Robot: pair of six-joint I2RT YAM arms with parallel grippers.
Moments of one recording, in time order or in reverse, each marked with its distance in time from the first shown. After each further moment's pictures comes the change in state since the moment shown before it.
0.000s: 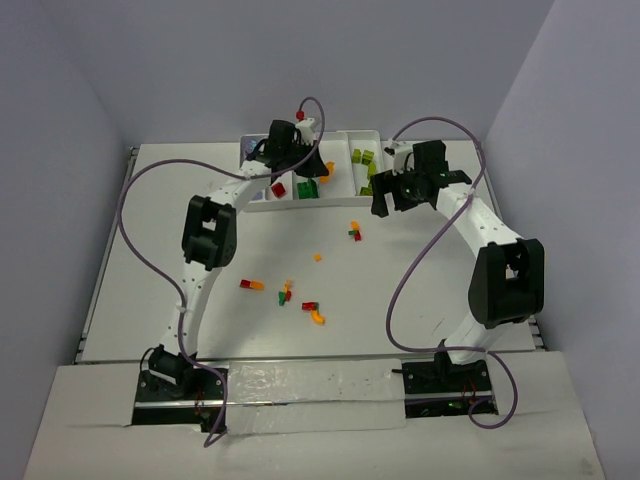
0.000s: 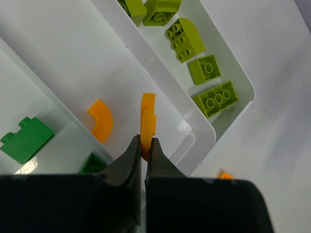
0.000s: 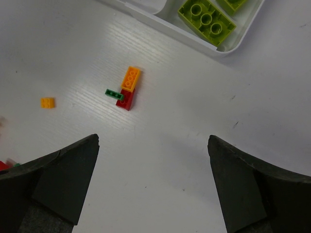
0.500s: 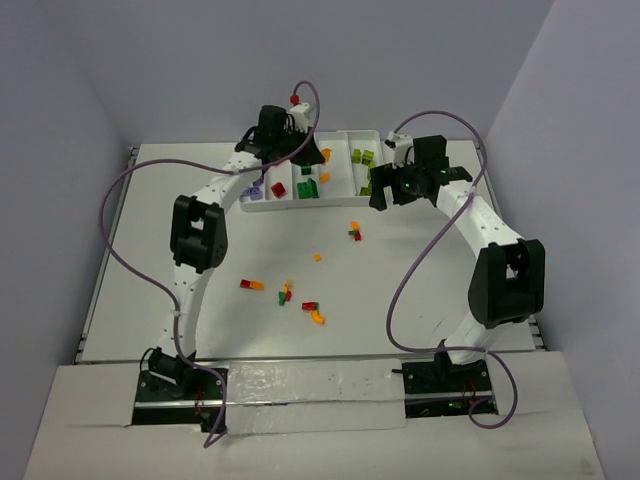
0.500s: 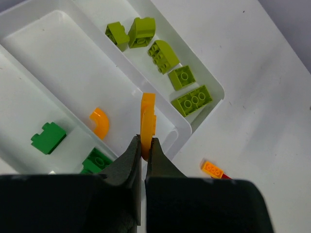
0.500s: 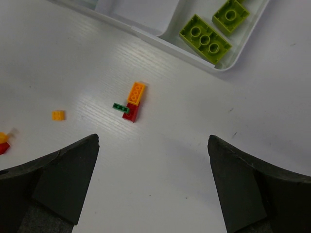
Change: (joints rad) left arm 0.025 -0.144 -0.044 -0.040 0.037 0.066; right arm 0.014 0.000 0.037 0.015 -0.004 0.035
